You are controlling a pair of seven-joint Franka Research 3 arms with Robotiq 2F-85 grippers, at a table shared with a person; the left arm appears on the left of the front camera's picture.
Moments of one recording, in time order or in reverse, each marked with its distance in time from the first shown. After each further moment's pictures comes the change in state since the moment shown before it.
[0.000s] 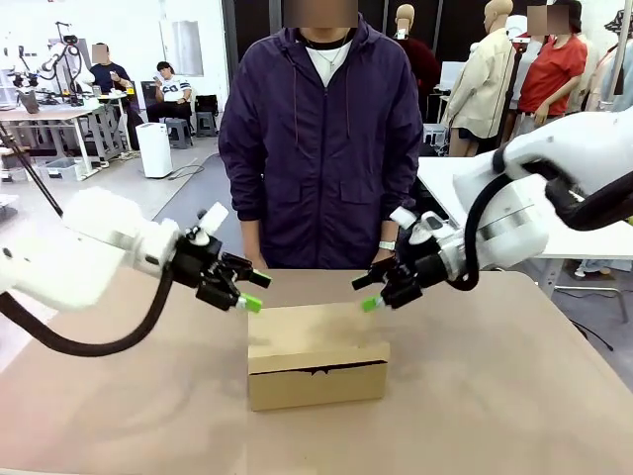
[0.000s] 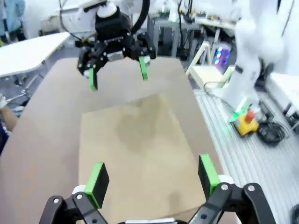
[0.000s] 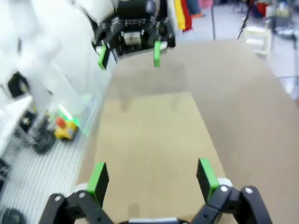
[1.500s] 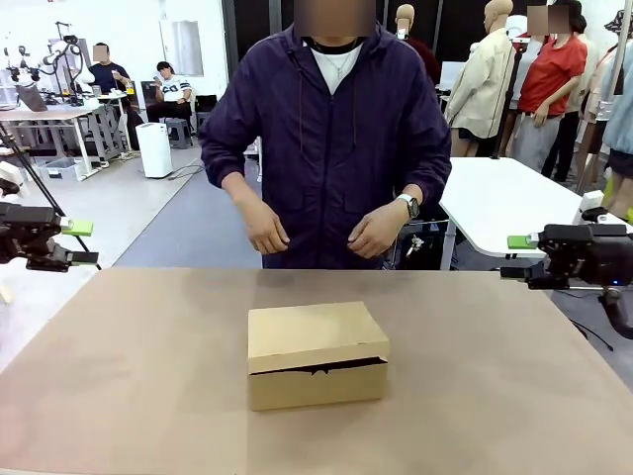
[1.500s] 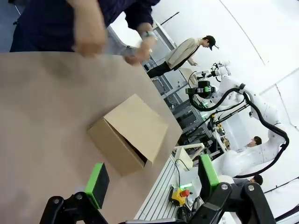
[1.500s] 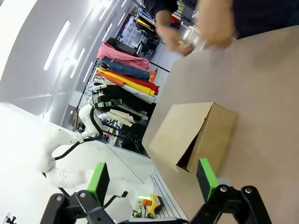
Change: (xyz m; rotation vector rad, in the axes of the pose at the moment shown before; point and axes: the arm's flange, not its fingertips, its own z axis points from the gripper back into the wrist) left arm -0.052 -0.089 0.262 0.275 -0.347 0.920; right arm -0.074 0.117 0.209 -0.178 -0.455 -0.898
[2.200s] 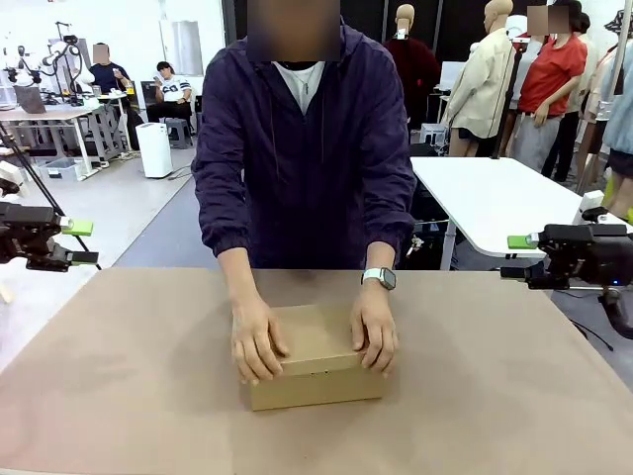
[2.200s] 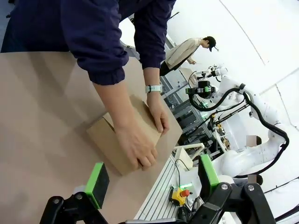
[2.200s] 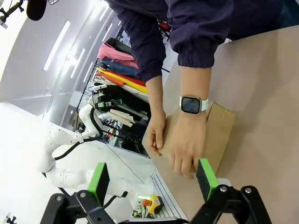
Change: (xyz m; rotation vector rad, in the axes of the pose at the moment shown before) left arm 0.000 0.000 0.000 0.000 0.000 0.000; right arm 0.000 0.000 0.001 0.000 -0.001 0.000
